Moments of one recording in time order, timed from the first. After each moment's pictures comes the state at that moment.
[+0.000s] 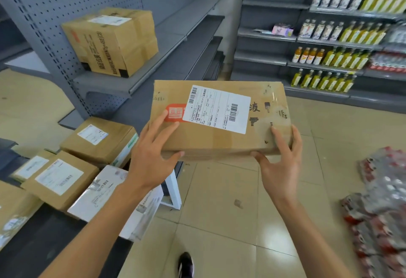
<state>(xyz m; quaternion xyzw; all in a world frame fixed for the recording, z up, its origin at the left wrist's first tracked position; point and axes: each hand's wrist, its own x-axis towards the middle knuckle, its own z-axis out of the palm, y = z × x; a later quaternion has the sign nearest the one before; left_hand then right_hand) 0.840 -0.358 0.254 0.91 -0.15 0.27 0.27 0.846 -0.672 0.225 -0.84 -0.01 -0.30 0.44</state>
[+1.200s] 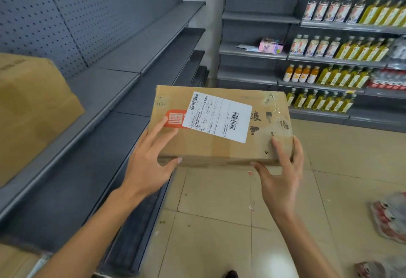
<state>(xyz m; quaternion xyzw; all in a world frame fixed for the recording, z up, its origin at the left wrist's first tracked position) 1.312 -0.479 0.258 0.90 -0.17 0.24 0.31 1.292 -0.790 0.210 -0.83 0.02 -0.34 0.45</state>
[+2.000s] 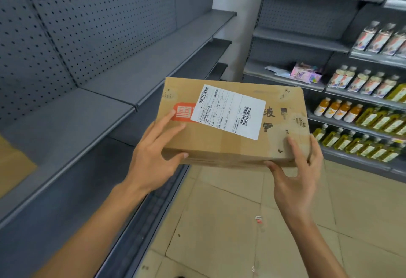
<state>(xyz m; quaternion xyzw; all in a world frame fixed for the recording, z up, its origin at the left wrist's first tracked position) 1.598 -0.485 0.276 0.88 -0.12 0.27 0.36 1.620 -0.805 0.240 -0.83 -0.08 -0.35 0.42</state>
